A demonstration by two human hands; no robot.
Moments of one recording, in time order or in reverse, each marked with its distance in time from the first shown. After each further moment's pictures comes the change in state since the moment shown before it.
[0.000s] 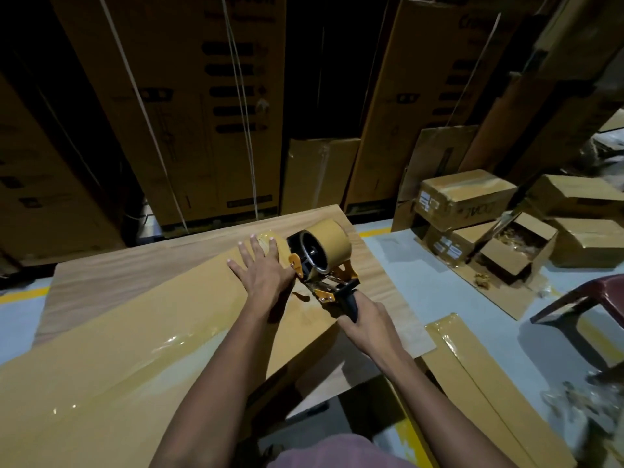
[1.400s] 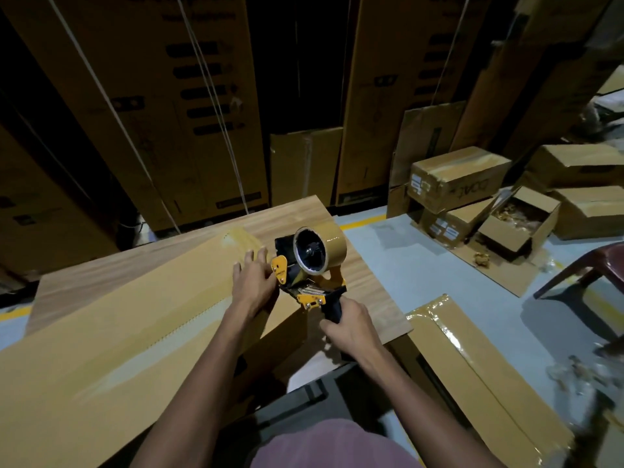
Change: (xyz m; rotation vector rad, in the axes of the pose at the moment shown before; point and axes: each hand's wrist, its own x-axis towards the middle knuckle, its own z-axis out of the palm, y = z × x) left_hand -0.056 0.045 0.023 -0.195 0.069 0.234; right_hand -0.021 0.049 -0.019 0.265 -0.088 0.129
